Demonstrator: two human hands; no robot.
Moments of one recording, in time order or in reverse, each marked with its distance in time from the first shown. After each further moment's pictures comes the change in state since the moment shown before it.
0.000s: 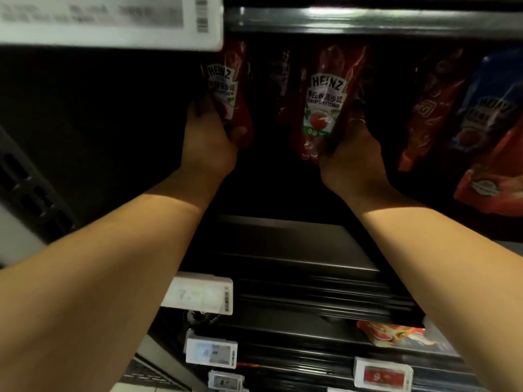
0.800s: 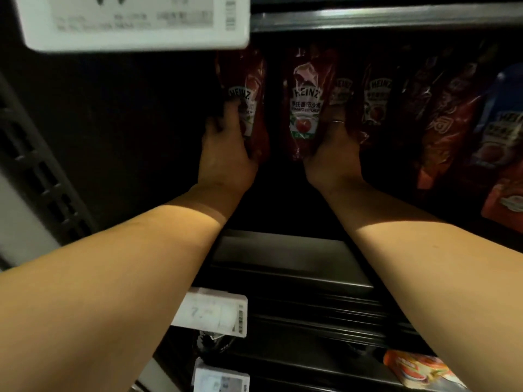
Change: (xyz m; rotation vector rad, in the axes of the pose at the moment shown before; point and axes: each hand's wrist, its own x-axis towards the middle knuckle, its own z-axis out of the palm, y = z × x) left_hand -0.002 -0.004 0.011 -0.087 0.151 0.124; right_hand 0.022 -0.022 0.041 0.035 0.021 -0.075
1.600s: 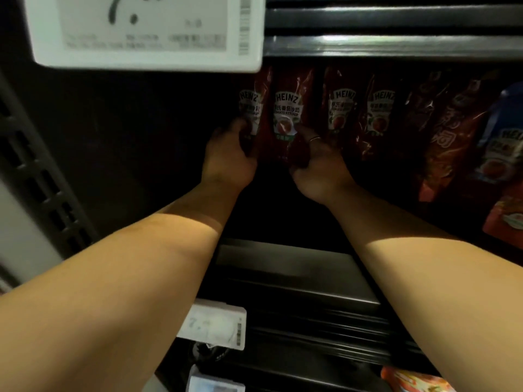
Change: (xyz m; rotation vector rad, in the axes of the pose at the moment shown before) left_hand 0.028 -0.016 0.012 -0.050 -0.130 -0.080; right_hand 0.017 0.006 0.012 0.057 -0.329 -0.083
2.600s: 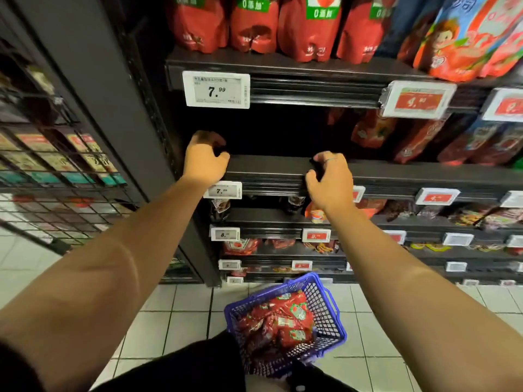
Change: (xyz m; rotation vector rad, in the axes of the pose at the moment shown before) left_hand -0.148 0.023 -0.111 -0.082 -0.270 -0.117; right_hand -0.241 -0.056 -0.097 -0.267 0.156 0.349
